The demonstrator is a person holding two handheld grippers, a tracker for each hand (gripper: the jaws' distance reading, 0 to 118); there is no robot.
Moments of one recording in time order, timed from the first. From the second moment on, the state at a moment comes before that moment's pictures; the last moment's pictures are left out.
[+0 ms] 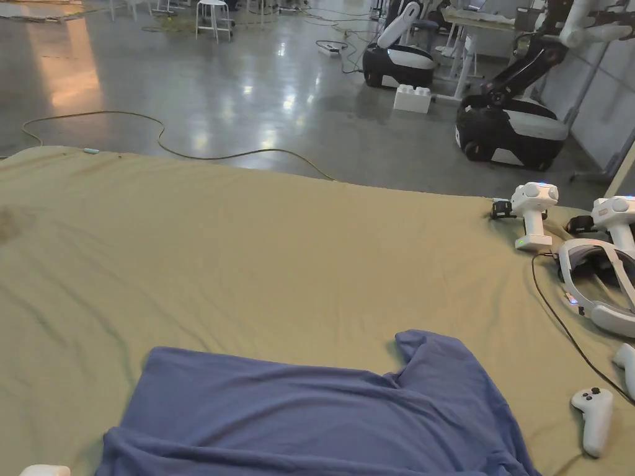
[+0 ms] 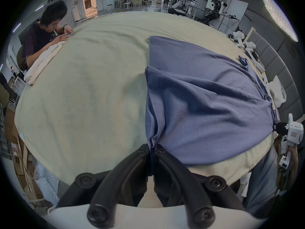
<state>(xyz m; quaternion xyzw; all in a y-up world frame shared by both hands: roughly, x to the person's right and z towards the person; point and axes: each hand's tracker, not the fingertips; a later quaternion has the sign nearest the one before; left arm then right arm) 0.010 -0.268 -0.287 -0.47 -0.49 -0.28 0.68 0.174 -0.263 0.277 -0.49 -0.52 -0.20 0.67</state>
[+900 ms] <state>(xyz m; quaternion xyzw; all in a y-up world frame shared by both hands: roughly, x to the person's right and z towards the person) 0.111 -0.086 -0.197 -0.08 -0.56 -0.09 0.82 0.212 -0.070 0.140 -0.07 -0.64 -0.01 0.77</state>
